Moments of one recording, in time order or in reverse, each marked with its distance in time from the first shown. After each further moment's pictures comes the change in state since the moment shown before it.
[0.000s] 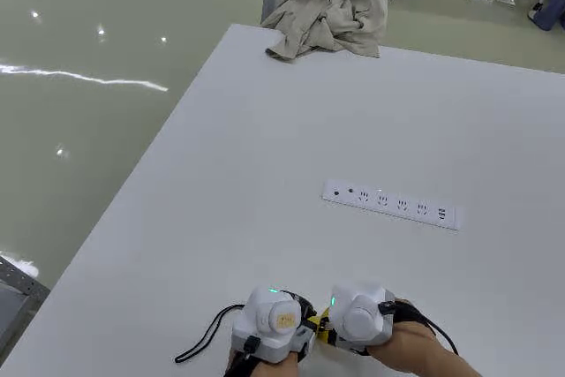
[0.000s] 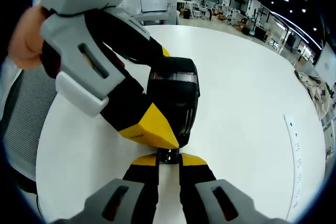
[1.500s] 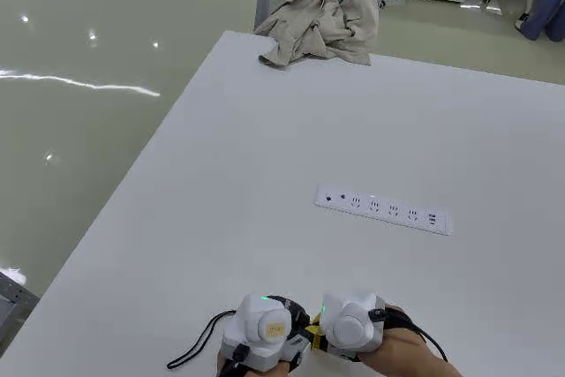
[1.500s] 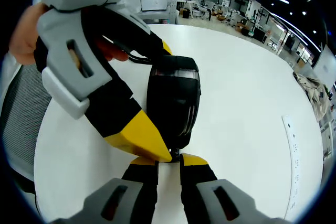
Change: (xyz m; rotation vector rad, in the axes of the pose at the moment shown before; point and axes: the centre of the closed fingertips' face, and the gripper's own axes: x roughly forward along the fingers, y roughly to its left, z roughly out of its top) left arm -0.005 -0.001 0.003 0.028 -0.032 -0.041; right arm 0.001 -0.001 0.000 -0.012 0.007 -0.025
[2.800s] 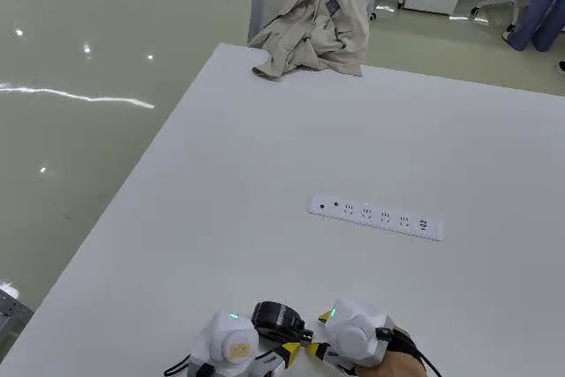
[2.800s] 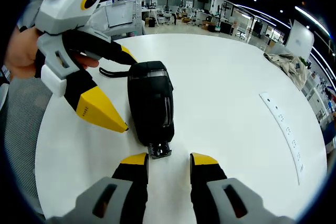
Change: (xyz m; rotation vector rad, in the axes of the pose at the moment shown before) left arm -0.022 0.024 -0.010 0.021 -0.034 -0.027; right arm -0.018 -0.009 -0.006 0.237 -0.079 -0.177
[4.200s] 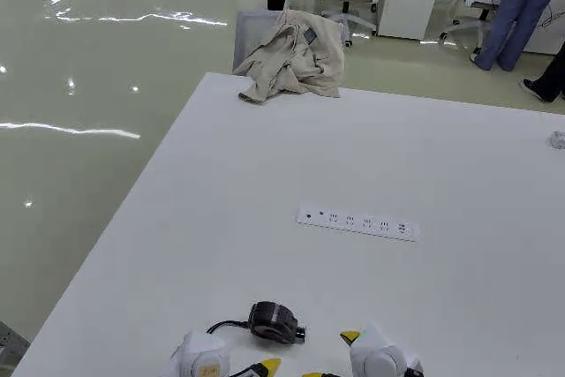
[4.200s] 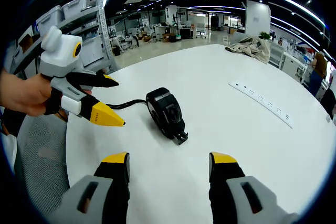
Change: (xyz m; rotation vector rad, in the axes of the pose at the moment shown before) left arm -0.064 0.011 -0.005 0.046 -0.072 -0.012; right arm -0.086 0.046 0.006 0.347 -0.161 -0.155
